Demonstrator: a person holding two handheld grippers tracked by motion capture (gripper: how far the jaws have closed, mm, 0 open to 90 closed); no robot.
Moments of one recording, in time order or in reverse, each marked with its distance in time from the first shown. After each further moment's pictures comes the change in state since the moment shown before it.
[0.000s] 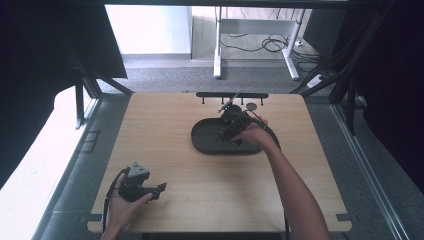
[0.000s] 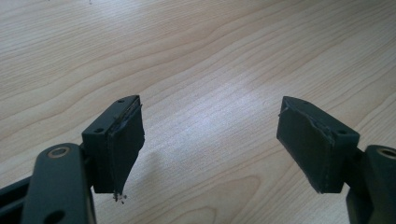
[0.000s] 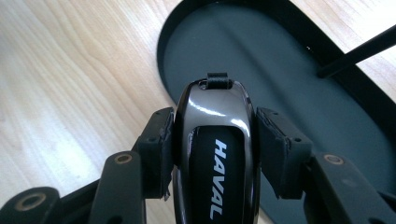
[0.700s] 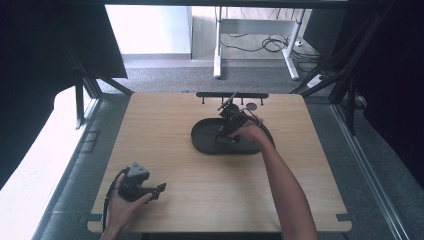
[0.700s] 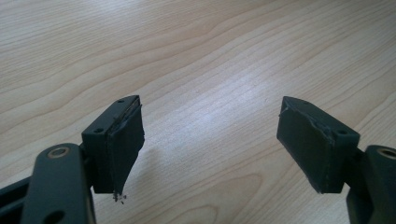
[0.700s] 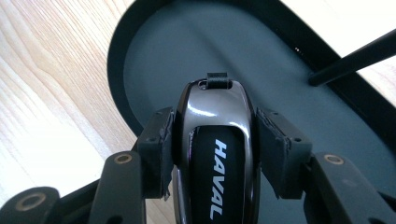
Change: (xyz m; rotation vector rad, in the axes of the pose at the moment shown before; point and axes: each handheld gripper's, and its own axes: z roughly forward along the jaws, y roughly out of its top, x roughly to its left) left arm 0.001 -0.002 0.003 0.009 -0.007 -0.009; right arm -0.029 0.007 0.042 0.018 0.004 0.041
